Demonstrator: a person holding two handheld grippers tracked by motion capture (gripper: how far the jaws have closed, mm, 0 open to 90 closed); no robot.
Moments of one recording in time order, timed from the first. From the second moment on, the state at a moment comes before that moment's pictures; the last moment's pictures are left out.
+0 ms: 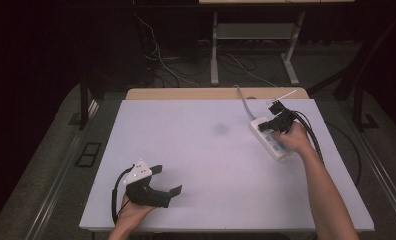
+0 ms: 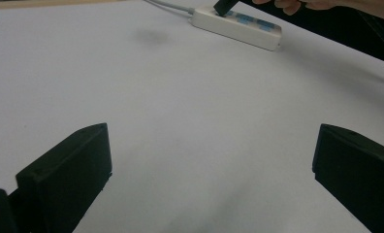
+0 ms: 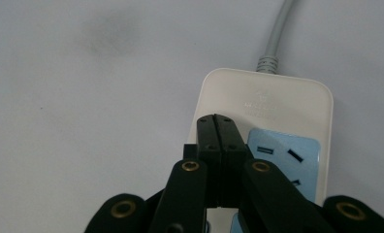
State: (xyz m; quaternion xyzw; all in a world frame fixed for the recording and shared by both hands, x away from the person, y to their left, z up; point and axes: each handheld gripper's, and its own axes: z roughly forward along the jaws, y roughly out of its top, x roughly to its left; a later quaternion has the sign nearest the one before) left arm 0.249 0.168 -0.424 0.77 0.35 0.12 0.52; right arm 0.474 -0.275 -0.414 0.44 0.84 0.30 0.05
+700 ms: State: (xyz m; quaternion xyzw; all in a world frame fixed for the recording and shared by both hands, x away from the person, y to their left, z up) left arm 0.250 0.167 -0.425 0.77 0.36 0.12 0.52; right arm 0.455 -0.270 -0.392 0.41 0.86 0.28 0.09
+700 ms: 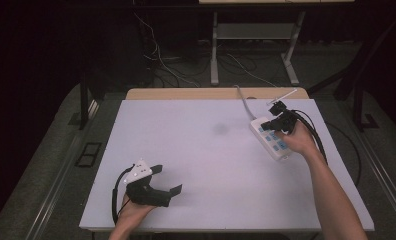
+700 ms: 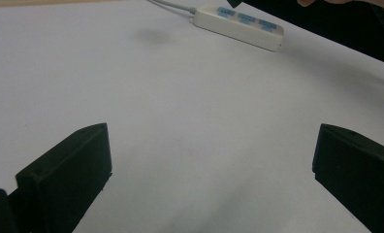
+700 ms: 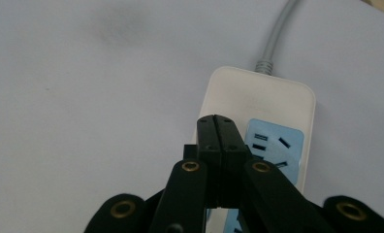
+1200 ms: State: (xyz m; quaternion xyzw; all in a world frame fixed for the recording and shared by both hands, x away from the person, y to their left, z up) left arm 0.248 0.166 -0.424 0.76 0.35 0.11 0.53; right arm 0.410 -0.286 -0.359 0.44 0.81 0.37 0.09
